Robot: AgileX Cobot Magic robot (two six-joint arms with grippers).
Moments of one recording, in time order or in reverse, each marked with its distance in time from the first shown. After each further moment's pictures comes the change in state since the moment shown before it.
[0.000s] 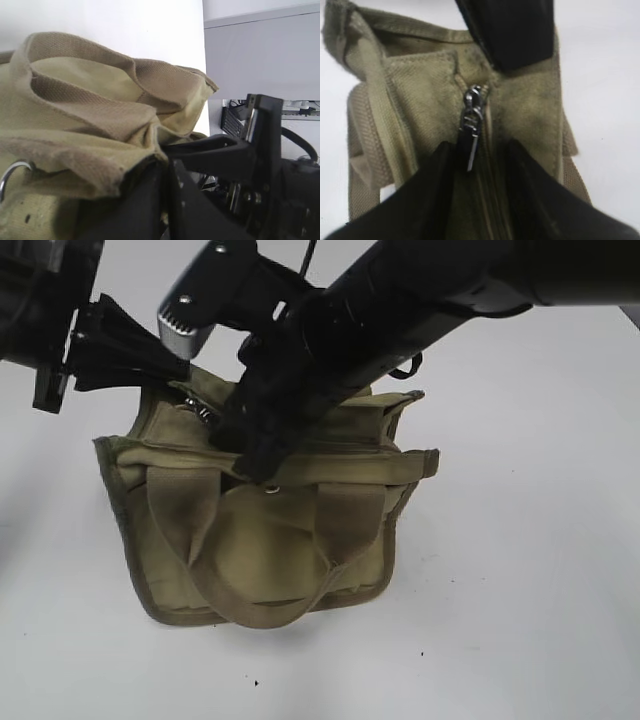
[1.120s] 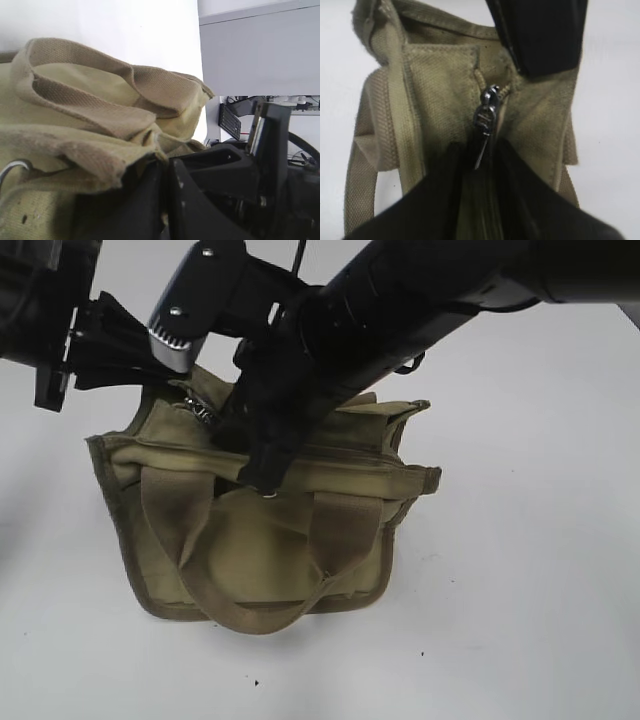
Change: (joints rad) left arm -0.002 0.000 0.000 -0.006 0.014 0.019; right arm 0.025 -0.031 0.009 -0.057 0.002 -0.009
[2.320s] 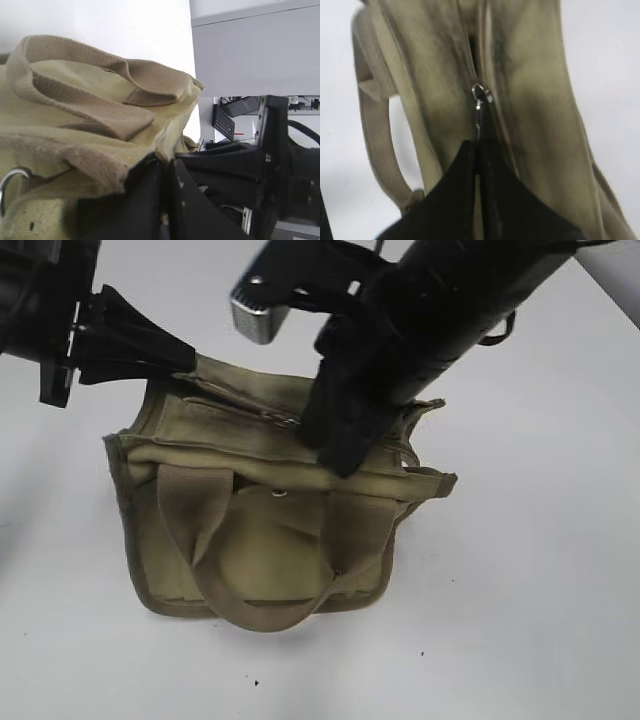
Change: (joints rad) left arm -0.001 0.000 -0.001 -0.022 0.003 0.007; right arm -0.074 -0.080 0.001 -0.167 0.219 0.220
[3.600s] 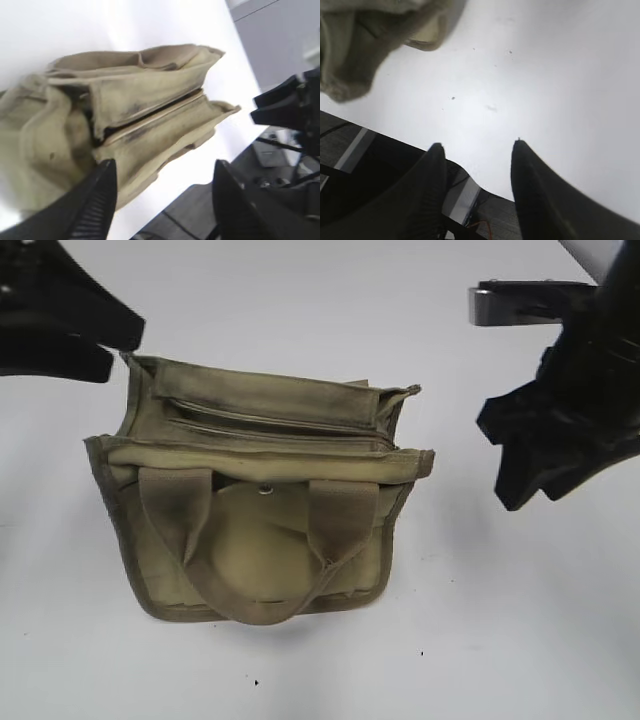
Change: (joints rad) left arm 0.002 -0.207 -0.004 0.246 -0.017 -0.004; right arm -0.300 -0.105 0.083 -0.074 0.476 0.756
